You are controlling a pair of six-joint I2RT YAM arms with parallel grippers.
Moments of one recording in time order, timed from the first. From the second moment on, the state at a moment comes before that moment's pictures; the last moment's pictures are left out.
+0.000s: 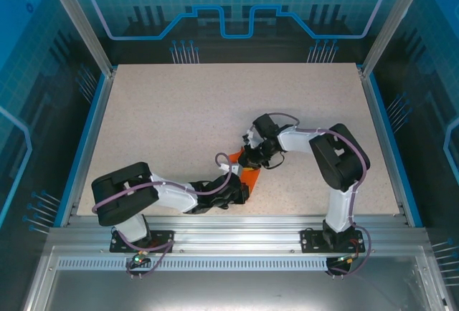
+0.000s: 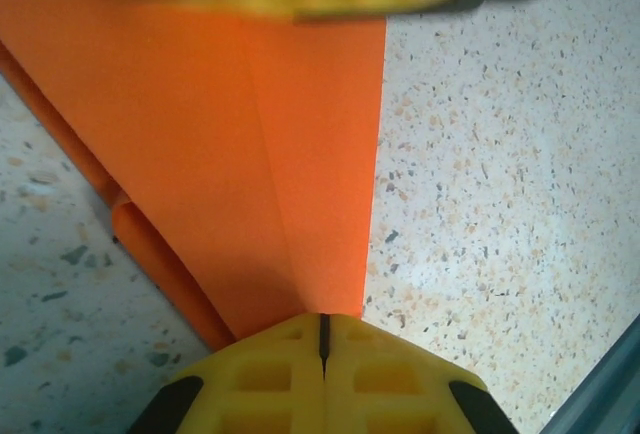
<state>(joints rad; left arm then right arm) -1.08 1.66 0.54 0.38 -0.09 -1.06 0.51 1.90 1.05 -0.40 -0.68 0.52</state>
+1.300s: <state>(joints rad) -1.10 1.67 0.53 0.40 -0.13 -1.13 0.48 1.95 1.07 -0.35 -0.69 0.51</state>
